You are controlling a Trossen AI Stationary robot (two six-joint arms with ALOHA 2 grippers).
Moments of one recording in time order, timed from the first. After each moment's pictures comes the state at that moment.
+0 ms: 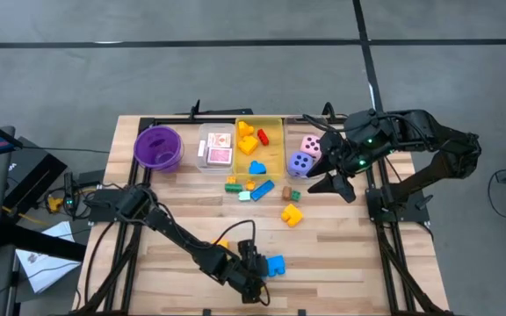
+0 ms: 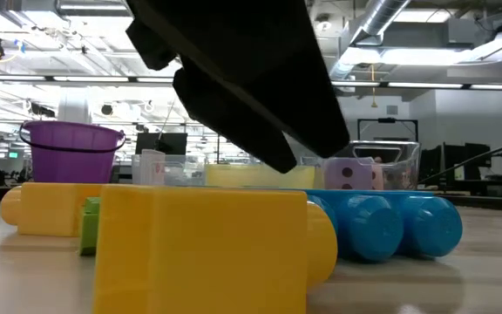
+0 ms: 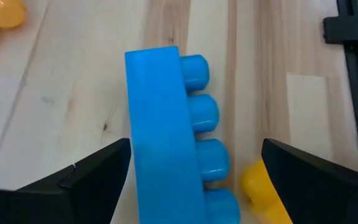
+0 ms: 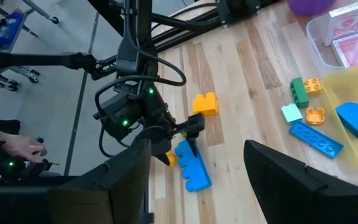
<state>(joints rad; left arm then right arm) -0.58 2.13 1.52 -0.36 -0.39 -0.56 0.10 1.36 1.87 -1.17 -0.18 0.44</state>
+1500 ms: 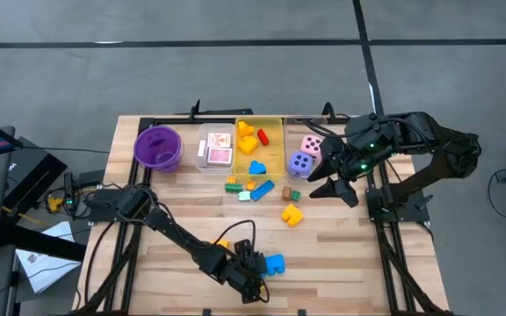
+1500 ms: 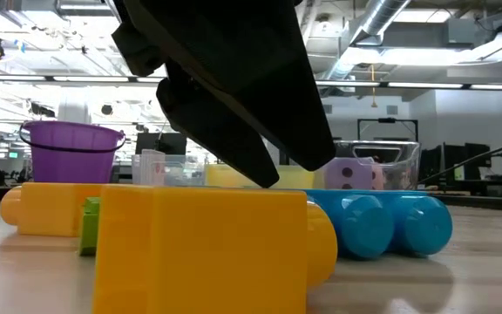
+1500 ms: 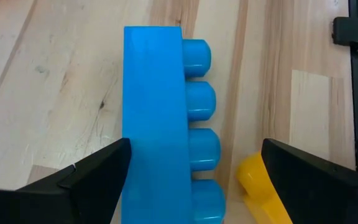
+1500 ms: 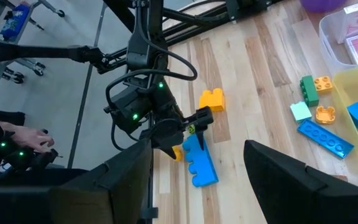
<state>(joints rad) -0.58 2.13 1.51 -0.38 -0.37 -0.67 0.13 1.36 1.87 -1.17 -0.18 0.44</state>
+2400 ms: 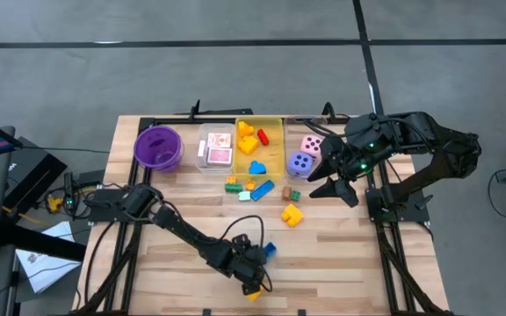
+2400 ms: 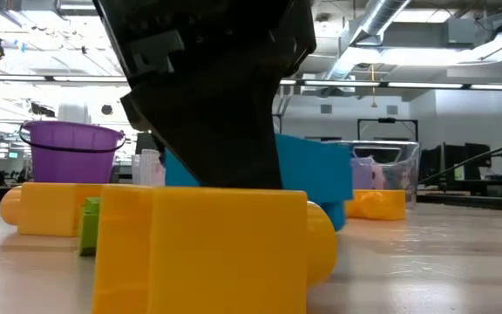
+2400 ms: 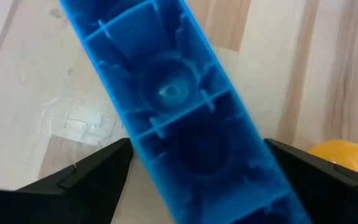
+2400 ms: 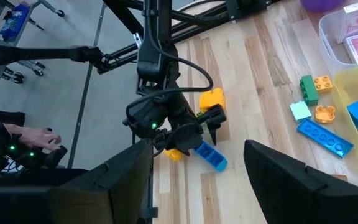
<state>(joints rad) -0.51 2.17 1.51 -0.48 -0.29 -0.72 0.13 1.36 1.87 -1.17 -0.18 0.44</state>
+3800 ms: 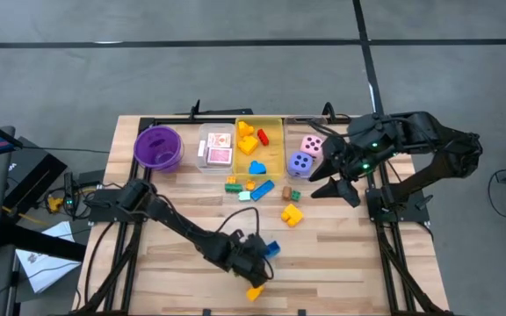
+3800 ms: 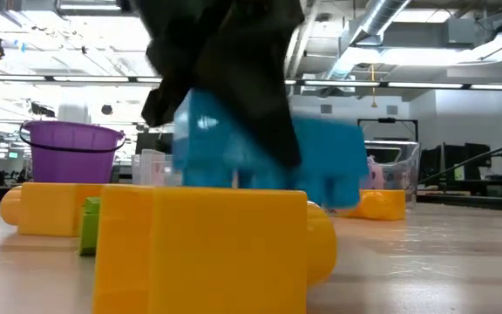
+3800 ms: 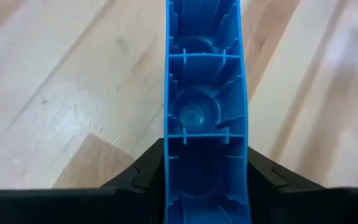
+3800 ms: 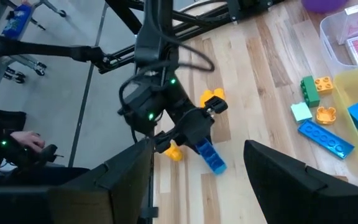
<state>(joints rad) -0.49 2.09 1.51 -0.49 -0.36 -0.99 0.14 1.35 1.87 -1.17 -0.18 0.44</state>
